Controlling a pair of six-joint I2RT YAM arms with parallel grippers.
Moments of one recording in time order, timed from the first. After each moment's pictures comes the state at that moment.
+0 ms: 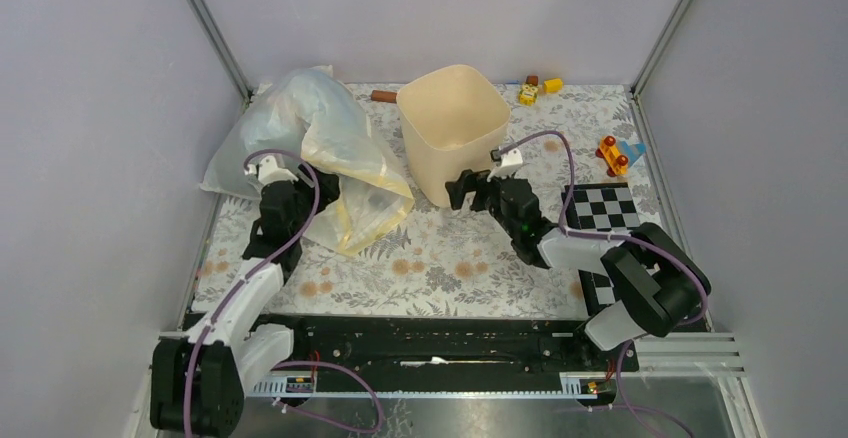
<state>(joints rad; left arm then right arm) -0.12 0.91 0.43 0.18 -0.08 -0.67 0.64 1.49 0.53 0.76 0.13 0.37</state>
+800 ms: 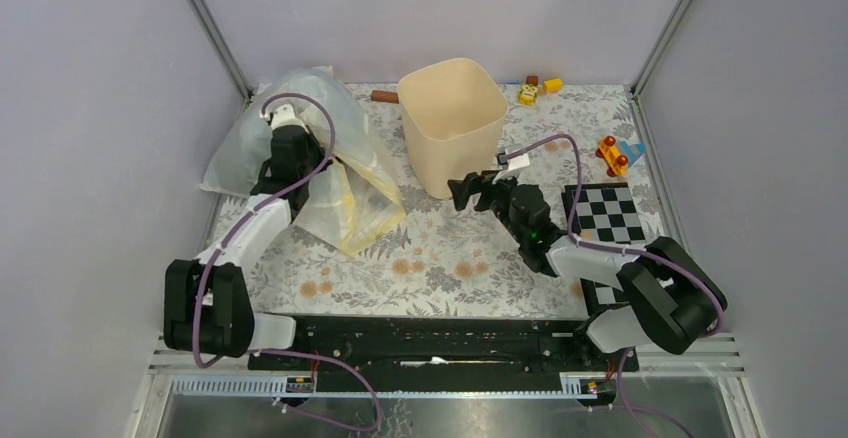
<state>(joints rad) -0.12 1.34 0.83 0.10 -0.15 -0.44 0.63 1.42 0.51 0.81 0.14 0.32</state>
